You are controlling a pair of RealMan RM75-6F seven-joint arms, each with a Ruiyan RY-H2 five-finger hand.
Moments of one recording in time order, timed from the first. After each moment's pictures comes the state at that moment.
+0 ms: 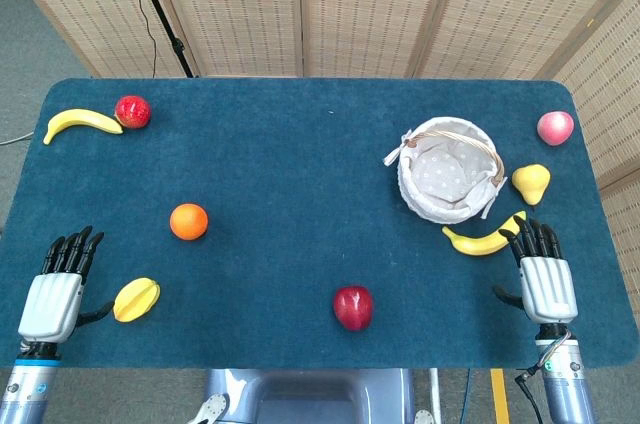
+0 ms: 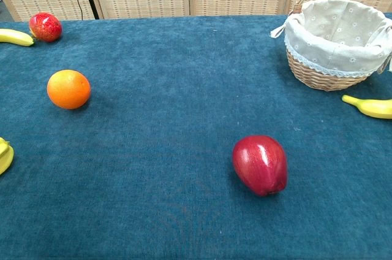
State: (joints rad) left arm -0.09 -1.30 -0.02 -1.64 1.49 1.47 0.20; right arm 0.17 -1.35 0.12 -1.58 -1.39 1.43 -0.24
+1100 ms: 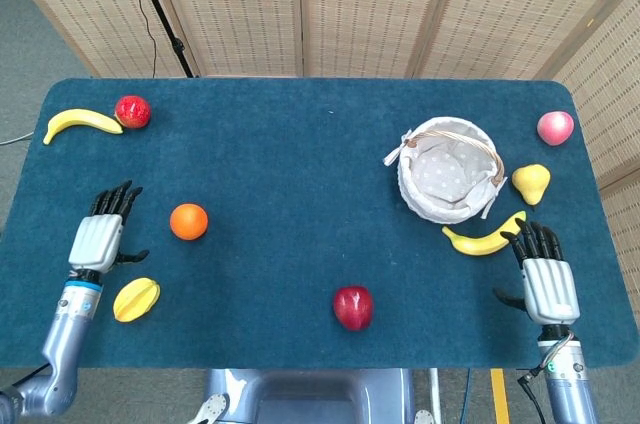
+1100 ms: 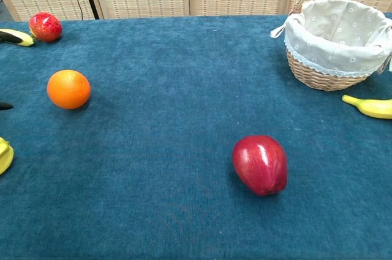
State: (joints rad) left arm -0.37 -1.48 -0.20 -1.33 1.28 1.12 0.08; right arm 0.16 -1.34 0.11 -1.58 -1.39 1.42 -0.20
